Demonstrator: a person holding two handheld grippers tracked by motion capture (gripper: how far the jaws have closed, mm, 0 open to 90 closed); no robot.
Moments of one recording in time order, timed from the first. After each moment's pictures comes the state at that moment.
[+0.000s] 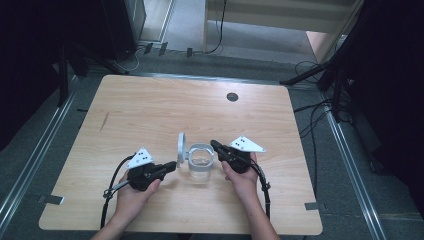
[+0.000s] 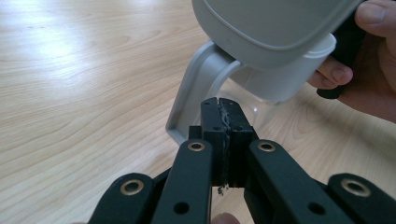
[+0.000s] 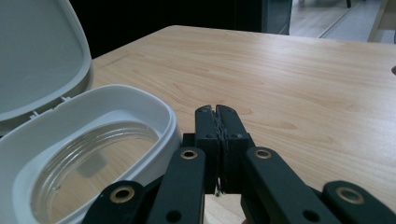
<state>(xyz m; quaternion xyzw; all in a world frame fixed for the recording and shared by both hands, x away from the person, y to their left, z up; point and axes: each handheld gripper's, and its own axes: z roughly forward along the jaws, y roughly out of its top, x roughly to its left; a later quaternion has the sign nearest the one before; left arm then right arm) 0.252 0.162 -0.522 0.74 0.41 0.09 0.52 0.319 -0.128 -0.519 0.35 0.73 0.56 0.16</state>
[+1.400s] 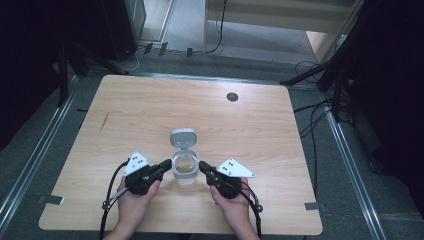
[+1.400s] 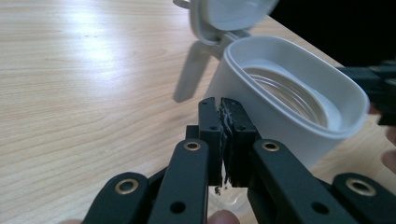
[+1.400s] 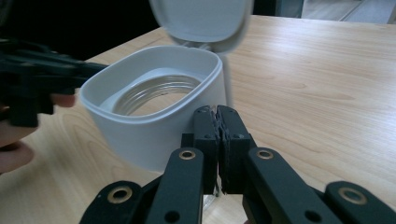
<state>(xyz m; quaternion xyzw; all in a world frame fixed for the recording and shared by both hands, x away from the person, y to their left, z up) 0.231 0.162 -0.517 0.69 0.48 0.16 0.52 0.246 -0.100 -0.518 0.35 0.74 0.55 0.15</state>
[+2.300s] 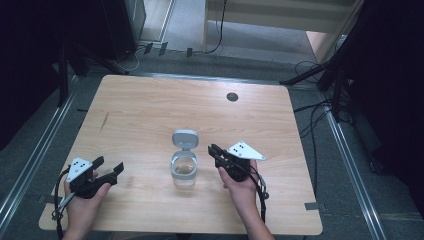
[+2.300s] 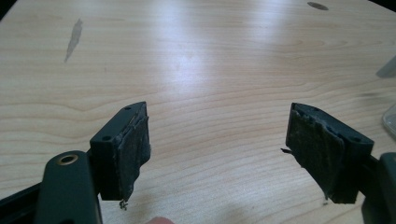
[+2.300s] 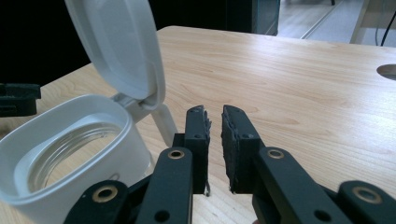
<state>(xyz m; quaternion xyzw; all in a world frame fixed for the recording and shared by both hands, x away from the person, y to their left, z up) 0.216 0.295 -0.550 0.64 0.56 0.27 0.46 0.288 -0.120 -0.497 0.38 0.73 0.54 0.17</state>
